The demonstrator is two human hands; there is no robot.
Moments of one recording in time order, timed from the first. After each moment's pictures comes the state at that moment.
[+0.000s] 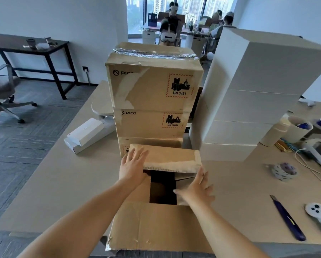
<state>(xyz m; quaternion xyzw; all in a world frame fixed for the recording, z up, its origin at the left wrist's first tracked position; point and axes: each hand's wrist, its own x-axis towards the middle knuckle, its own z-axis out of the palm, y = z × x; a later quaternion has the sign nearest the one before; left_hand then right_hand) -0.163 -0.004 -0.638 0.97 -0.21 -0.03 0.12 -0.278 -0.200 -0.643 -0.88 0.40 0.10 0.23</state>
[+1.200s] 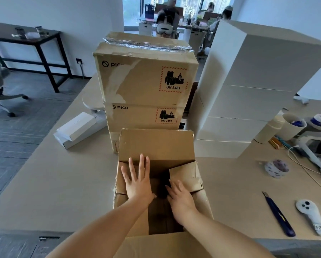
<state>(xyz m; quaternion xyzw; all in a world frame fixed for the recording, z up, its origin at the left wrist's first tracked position) -0.227 -0.058 -0.674 0.99 -0.12 -0.12 0.02 -0.304 -0.203 -0.683 -0.90 -0.14 0.23 -0.34</state>
